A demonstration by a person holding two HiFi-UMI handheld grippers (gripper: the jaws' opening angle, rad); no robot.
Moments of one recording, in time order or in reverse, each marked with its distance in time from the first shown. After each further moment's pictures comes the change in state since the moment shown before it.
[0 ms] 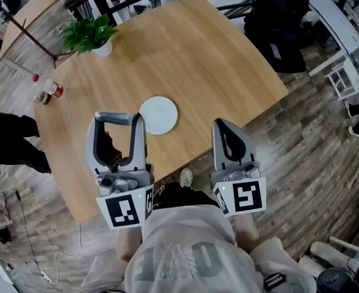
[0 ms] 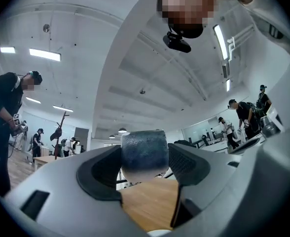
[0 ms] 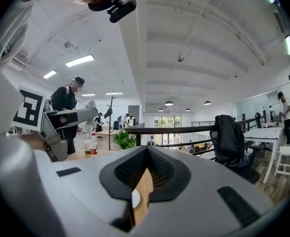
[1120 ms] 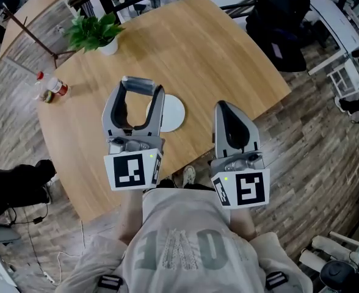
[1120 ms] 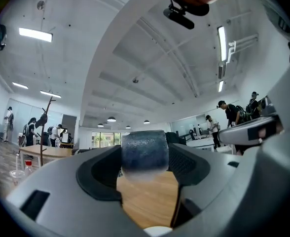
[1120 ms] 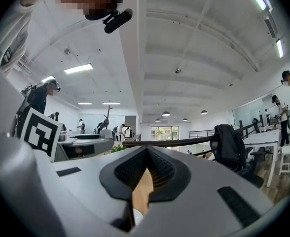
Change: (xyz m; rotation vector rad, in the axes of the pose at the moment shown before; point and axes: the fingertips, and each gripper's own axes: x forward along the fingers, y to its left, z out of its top) left arm 0.063 0.011 -0.032 -0.046 0.116 -0.146; right arm 0.036 0.024 0.055 0.011 -0.124 -0.046
